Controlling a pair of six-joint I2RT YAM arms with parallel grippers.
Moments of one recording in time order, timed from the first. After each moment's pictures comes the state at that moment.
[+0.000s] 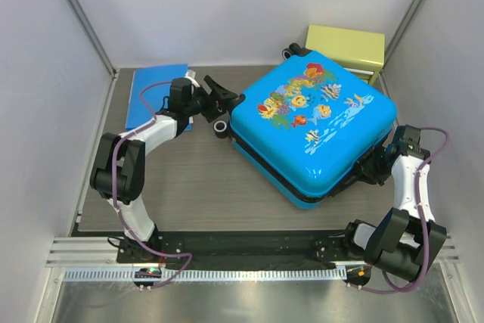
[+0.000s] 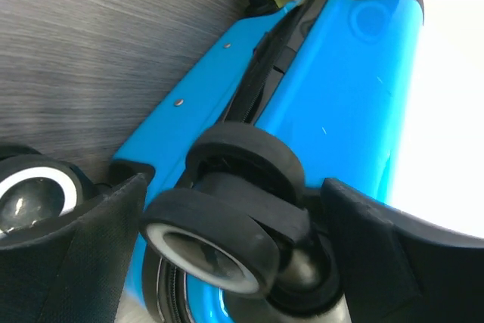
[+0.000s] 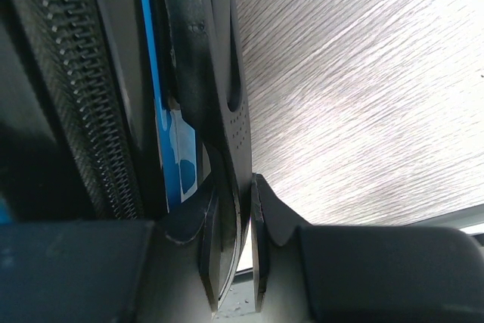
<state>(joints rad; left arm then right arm) -0.29 1.78 1.15 0.22 0.43 -1.07 -0.45 1.13 0.80 -0.89 -0.21 0.42</state>
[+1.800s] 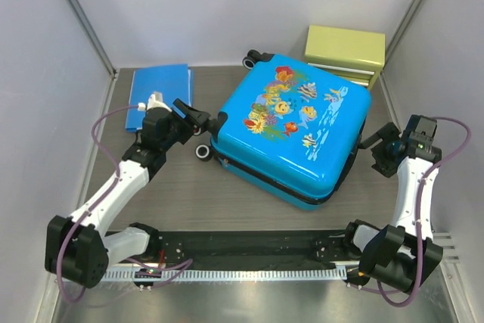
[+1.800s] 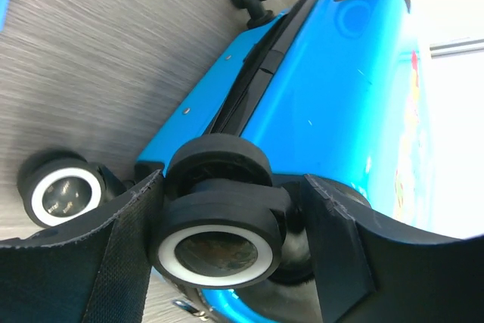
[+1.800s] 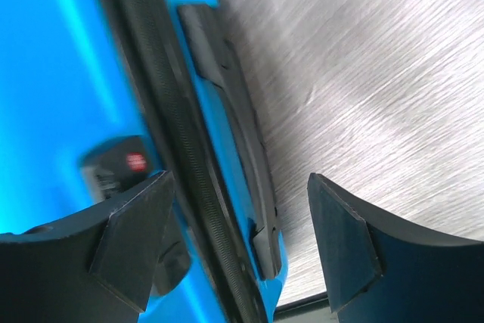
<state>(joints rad) -0.34 1.16 0.80 -0.01 0.04 -1.01 -0.46 1.05 0.96 -0.87 -0.23 0.54</state>
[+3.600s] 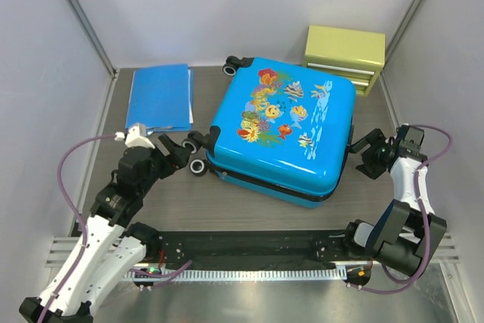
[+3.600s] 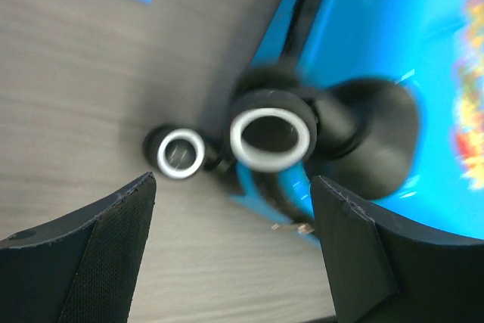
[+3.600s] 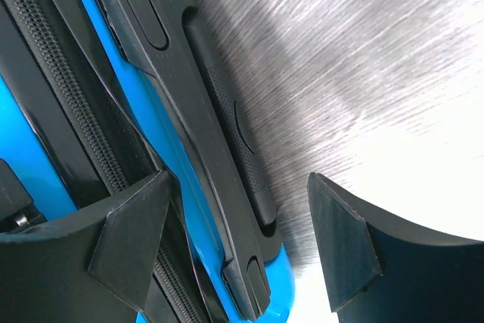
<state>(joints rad) -0.41 0.59 0.68 -0.52 -0.16 -0.76 -0.47 1.18 0.72 -0.56 -0.45 0.52</state>
